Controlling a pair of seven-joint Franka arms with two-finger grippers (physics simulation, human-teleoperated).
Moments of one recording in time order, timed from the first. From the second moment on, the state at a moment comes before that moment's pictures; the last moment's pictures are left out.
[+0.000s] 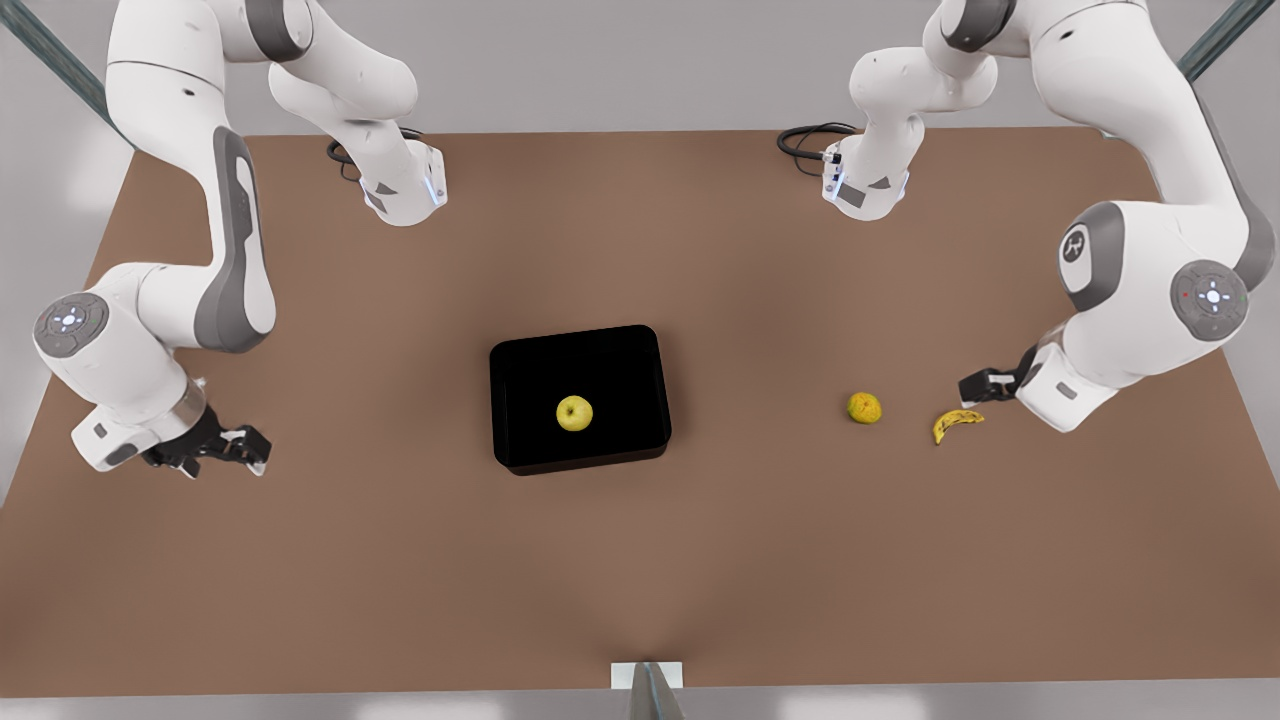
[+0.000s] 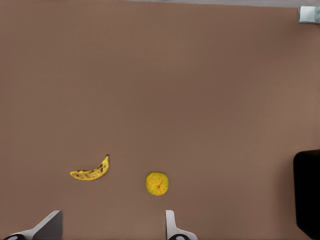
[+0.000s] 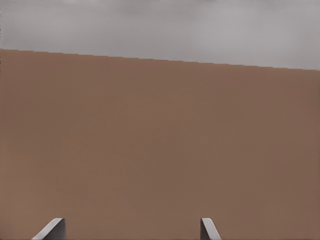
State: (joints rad) left arm 0.01 0.30 -0.08 -1.38 -0.01 1.63 -0.09; right arm -0.07 0.29 0.00 -1.67 -0.04 2.22 -0.10
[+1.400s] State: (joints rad) left arm -0.86 1.08 -0.04 -0.89 0.27 2.18 -1.08; right arm -0.07 0.46 0.01 -1.45 -0.04 2.12 -0.14
